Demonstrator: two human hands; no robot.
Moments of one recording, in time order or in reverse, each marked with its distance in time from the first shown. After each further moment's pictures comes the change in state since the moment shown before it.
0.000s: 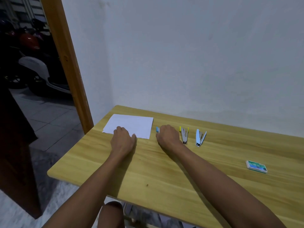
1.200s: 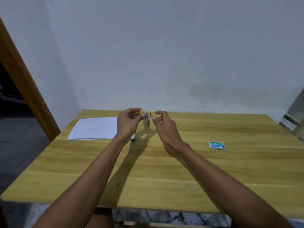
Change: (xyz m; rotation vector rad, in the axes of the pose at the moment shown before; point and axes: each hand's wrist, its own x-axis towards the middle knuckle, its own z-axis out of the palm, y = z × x) left_hand -0.022 0.142 -0.009 -1.090 -0.159 0.174; right_hand -0.058 0.094 -0.046 0.768 0.346 -0.003
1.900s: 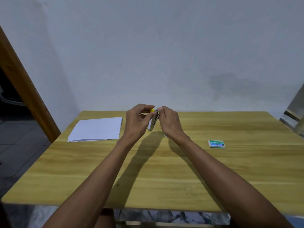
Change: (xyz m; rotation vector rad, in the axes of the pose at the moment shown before) left_hand -0.022 0.027 0.025 0.206 -0.049 0.396; right_hand 0.022 -0.012 -0.015 -0.114 0.068 0.012
